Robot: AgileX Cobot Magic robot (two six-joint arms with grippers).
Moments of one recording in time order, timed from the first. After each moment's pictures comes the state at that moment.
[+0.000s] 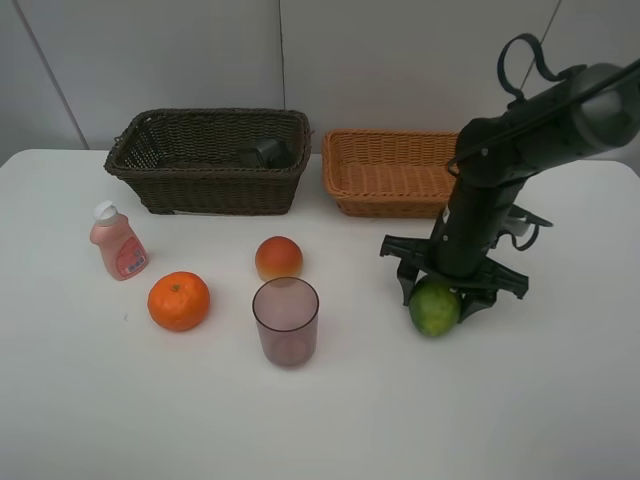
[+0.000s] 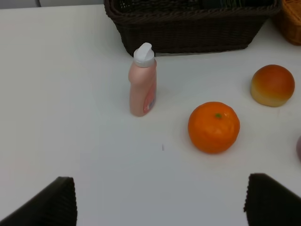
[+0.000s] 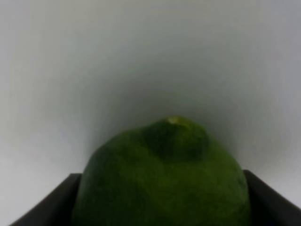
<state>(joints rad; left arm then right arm) -0.02 -0.01 -0.50 -0.06 1.06 0.02 0.44 1.94 -1.04 -0.03 0.76 0.84</state>
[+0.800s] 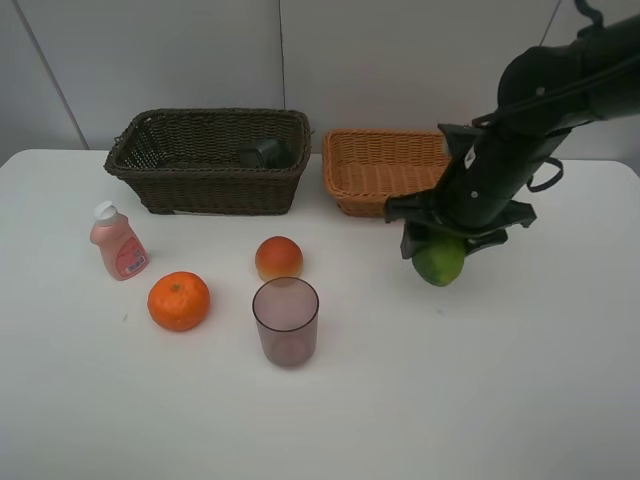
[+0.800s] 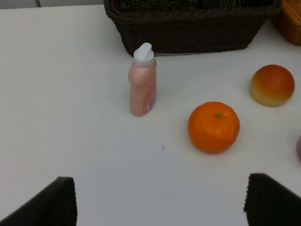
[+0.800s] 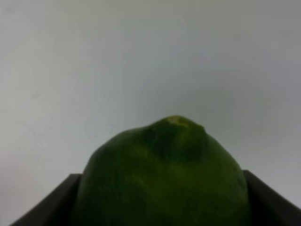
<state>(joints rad) -0.02 -0.01 -0.50 -0.06 1.06 0.02 0.44 1.74 -1.04 -0.04 0.70 0.34</state>
